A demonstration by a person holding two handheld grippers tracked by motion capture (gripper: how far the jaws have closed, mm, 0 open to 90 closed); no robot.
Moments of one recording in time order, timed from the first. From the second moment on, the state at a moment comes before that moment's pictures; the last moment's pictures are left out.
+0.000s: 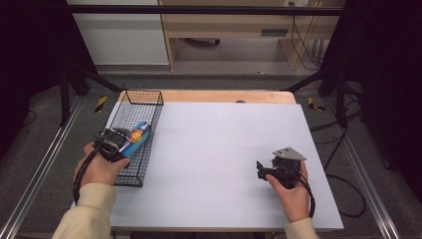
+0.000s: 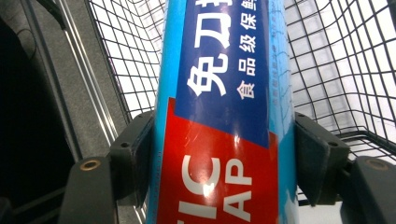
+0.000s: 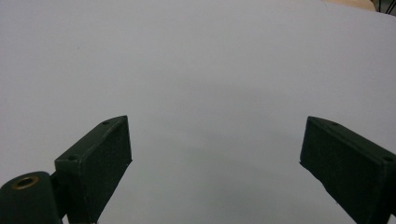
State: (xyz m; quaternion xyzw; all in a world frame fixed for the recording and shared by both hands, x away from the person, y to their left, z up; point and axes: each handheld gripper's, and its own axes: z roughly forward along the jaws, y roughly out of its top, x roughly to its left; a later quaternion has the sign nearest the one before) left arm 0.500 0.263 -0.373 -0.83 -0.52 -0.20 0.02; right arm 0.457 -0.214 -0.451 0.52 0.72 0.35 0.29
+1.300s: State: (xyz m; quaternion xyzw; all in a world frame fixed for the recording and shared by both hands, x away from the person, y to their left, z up) left arm 0.479 0.241 -0.335 -0.82 -0.45 -0.33 -0.11; right arm 0.456 -0.211 -0.451 0.52 0.72 0.34 0.29
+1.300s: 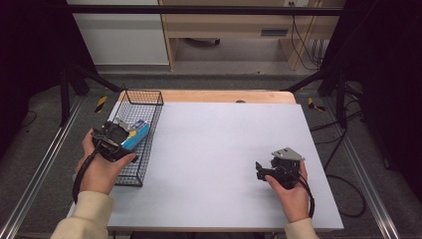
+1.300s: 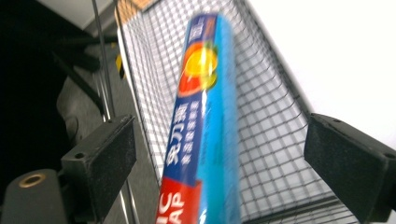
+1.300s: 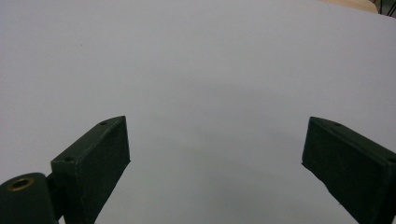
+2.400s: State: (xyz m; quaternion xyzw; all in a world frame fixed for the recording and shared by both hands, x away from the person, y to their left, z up) left arm 0.463 0.154 -0.425 -0.82 -0.22 -0.22 -0.48; right arm 0.420 -0.230 -0.443 0.46 0.72 0.38 0.35
